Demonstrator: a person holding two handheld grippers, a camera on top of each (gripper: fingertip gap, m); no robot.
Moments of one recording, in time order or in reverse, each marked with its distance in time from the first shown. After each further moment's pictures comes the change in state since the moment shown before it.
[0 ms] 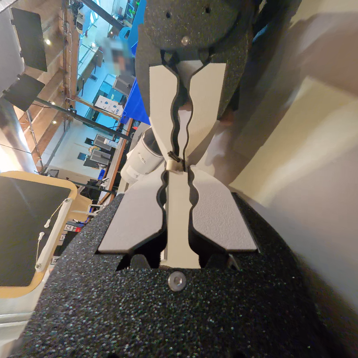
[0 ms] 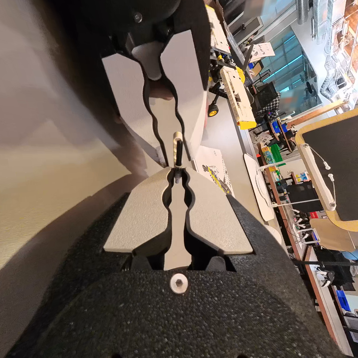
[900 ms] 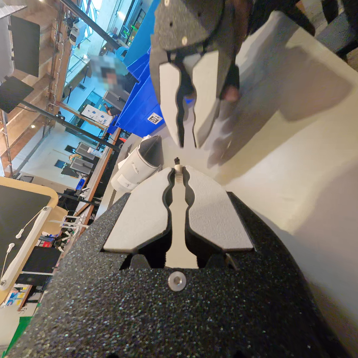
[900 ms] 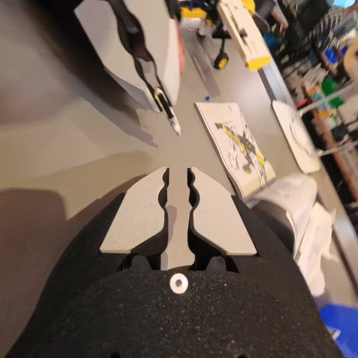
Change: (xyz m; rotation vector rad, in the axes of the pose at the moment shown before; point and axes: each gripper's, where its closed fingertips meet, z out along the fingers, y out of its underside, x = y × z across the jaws) left arm -0.002 -0.017 -0.013 0.094 0.065 -0.099; right arm -0.004 0.023 -0.037 -0.144 -0.099 0.252
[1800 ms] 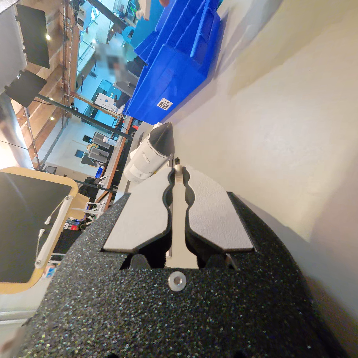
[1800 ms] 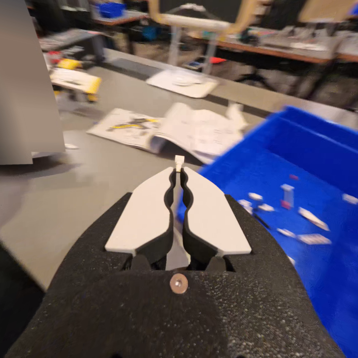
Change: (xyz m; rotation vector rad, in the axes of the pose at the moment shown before) left arm -0.009 0.012 0.003 -0.092 -0.064 0.069; right arm 0.123 0.082 -0.178 0.018 0.417 0.782
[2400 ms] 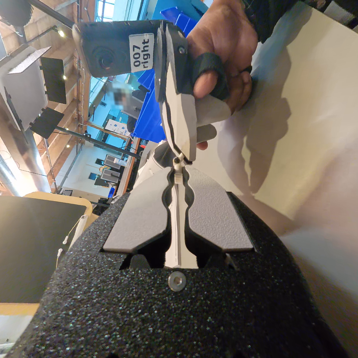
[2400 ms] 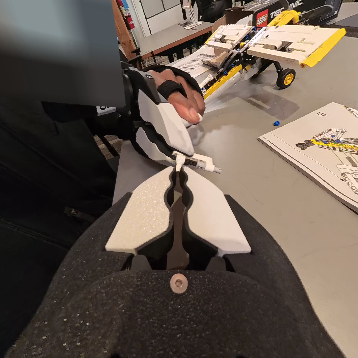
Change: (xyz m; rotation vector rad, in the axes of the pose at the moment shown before) left arm 0.002 -0.015 -0.009 0.095 -0.011 0.104; right arm -0.254 0.029 0.097 -0.045 -0.940 -0.017
